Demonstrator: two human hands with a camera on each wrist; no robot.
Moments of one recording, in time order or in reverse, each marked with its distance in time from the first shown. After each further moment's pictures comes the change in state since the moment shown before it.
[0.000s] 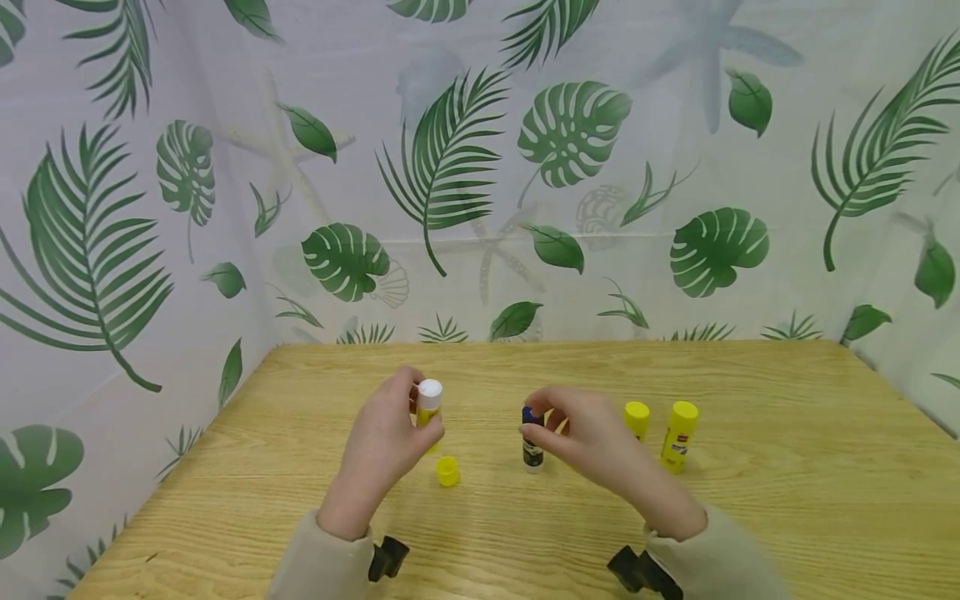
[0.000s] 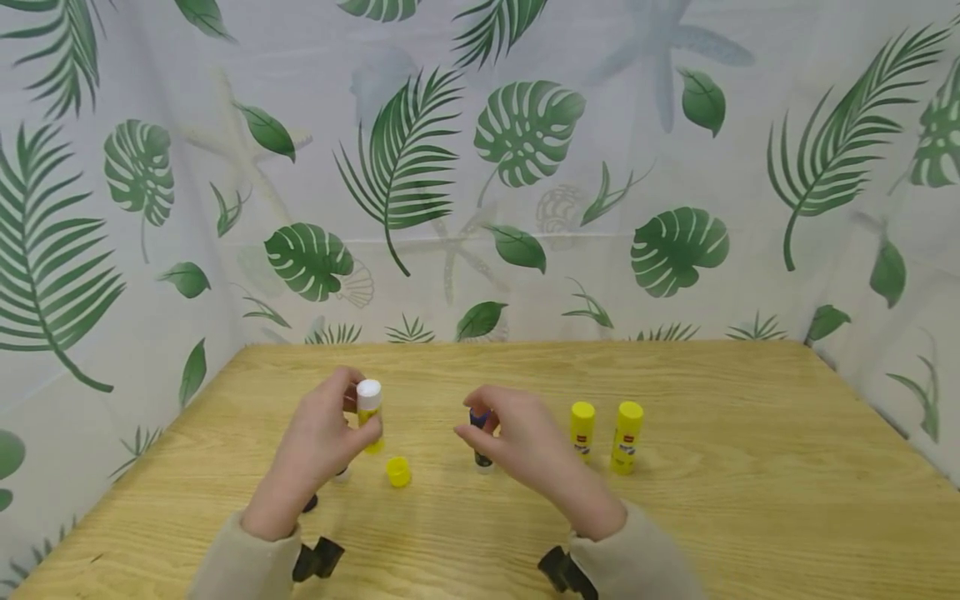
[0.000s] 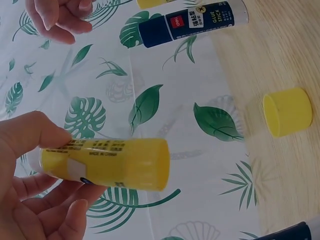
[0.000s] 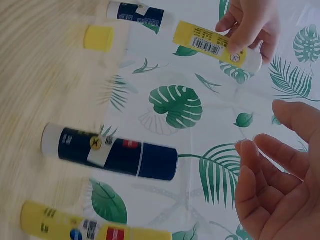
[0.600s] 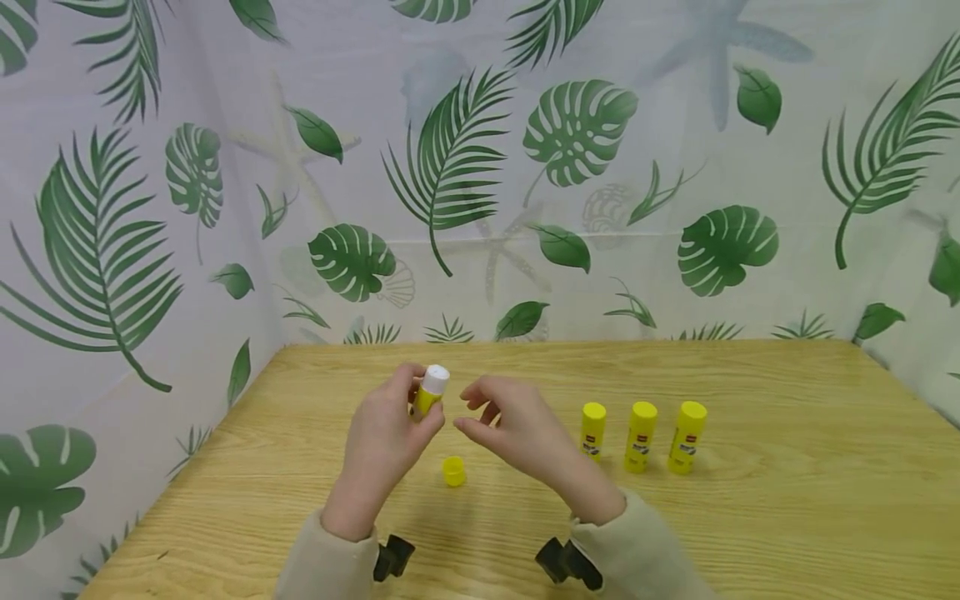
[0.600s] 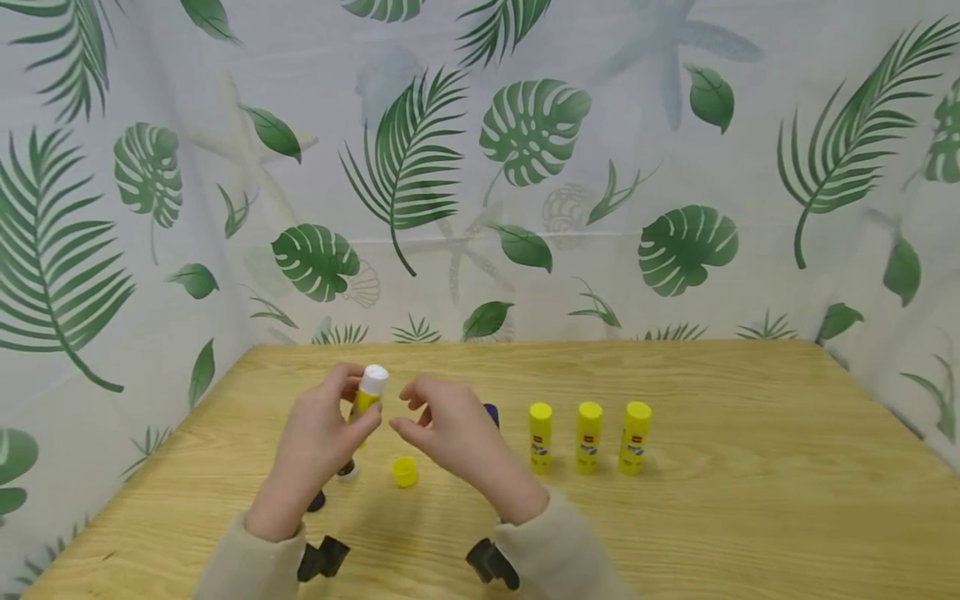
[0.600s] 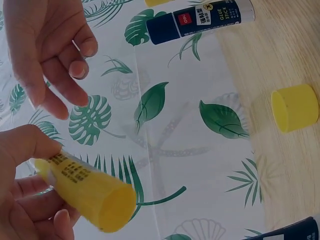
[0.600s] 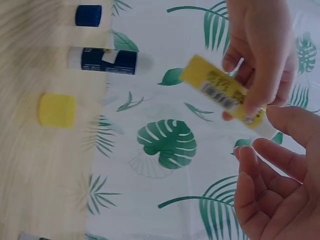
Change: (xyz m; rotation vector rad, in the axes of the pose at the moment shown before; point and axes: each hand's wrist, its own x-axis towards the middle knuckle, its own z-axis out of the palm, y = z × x) left_hand 0.000 -0.001 -0.005 0.037 0.130 0.064; right_hand 0.038 -0.035 0.041 0.109 0.006 -0.034
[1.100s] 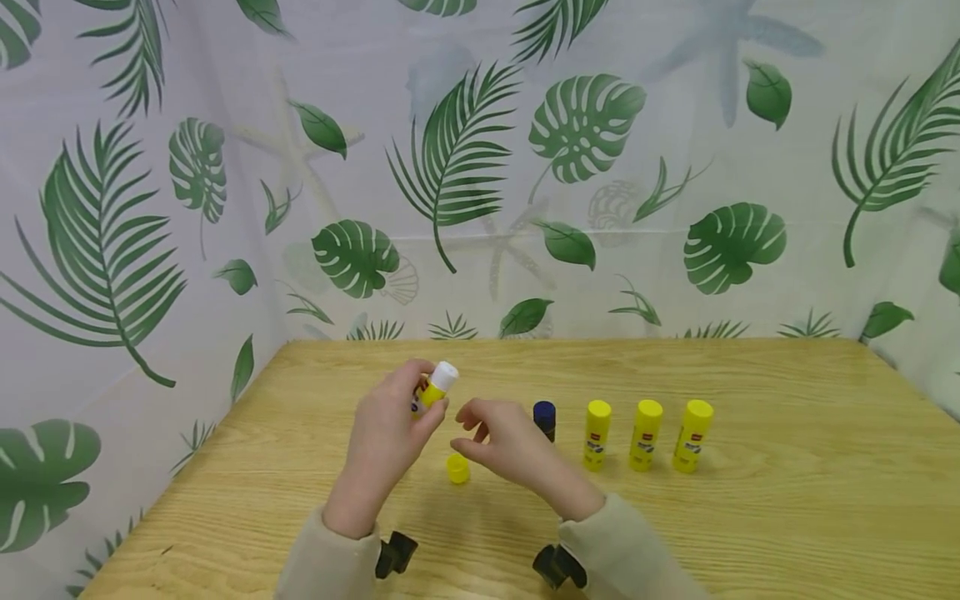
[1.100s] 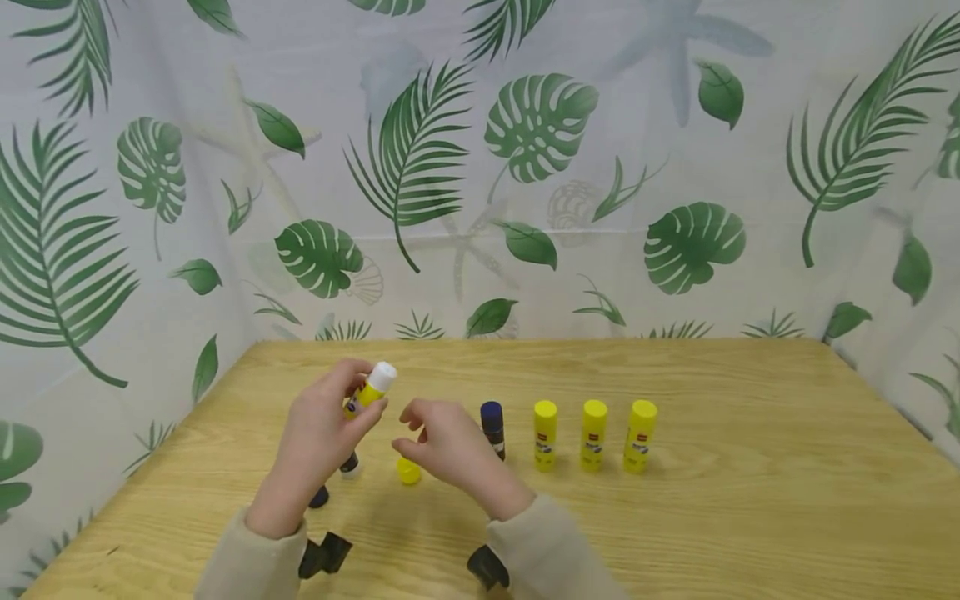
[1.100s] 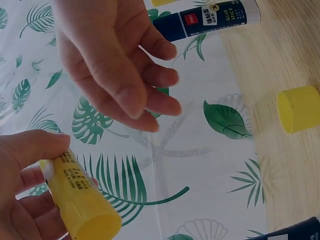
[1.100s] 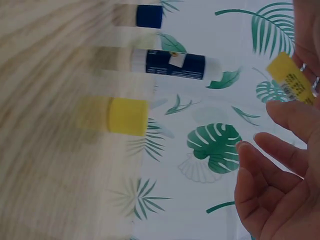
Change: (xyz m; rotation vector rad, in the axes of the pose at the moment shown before) left_hand 0.002 0.000 -0.003 0.010 -0.011 0.038; right_hand 0.003 0.020 0.031 -0.028 -0.163 0.039
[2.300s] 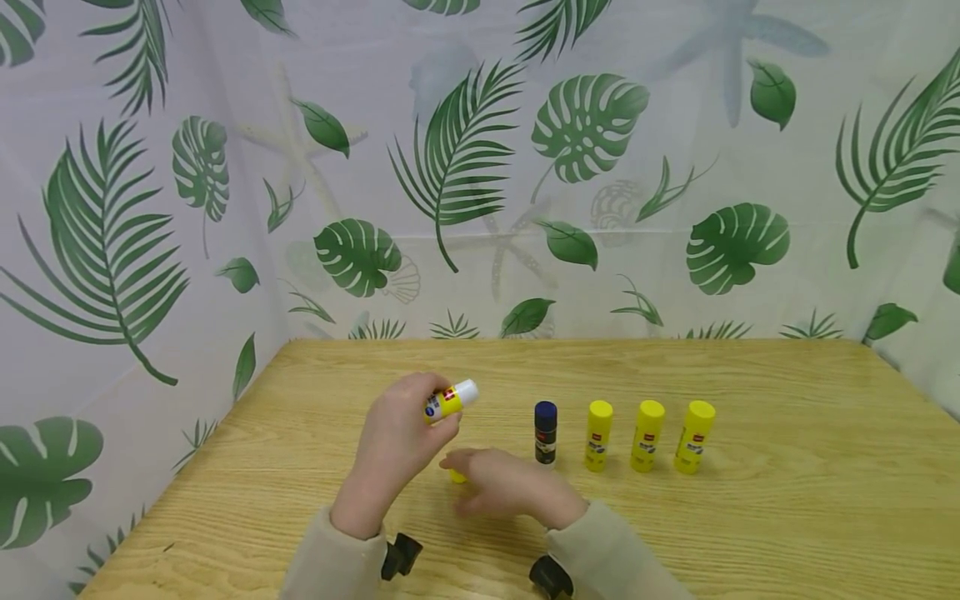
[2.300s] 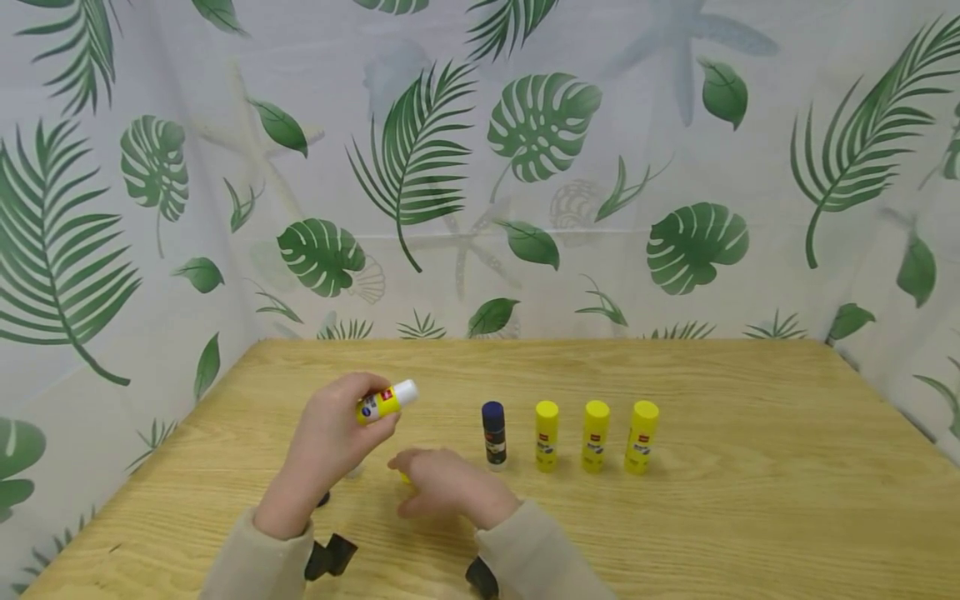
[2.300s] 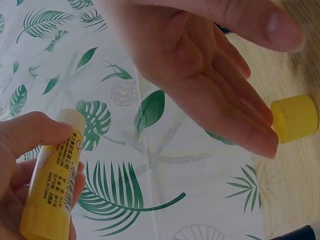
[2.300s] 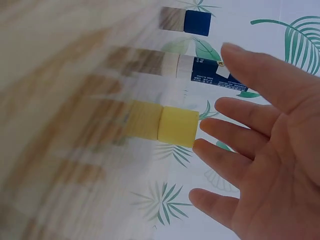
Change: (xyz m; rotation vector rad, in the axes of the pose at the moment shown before) left_hand -0.002 0.004 0.006 0.010 -0.052 0.042; right_hand -0.005 0.009 0.026 -0.168 -0.459 0.006
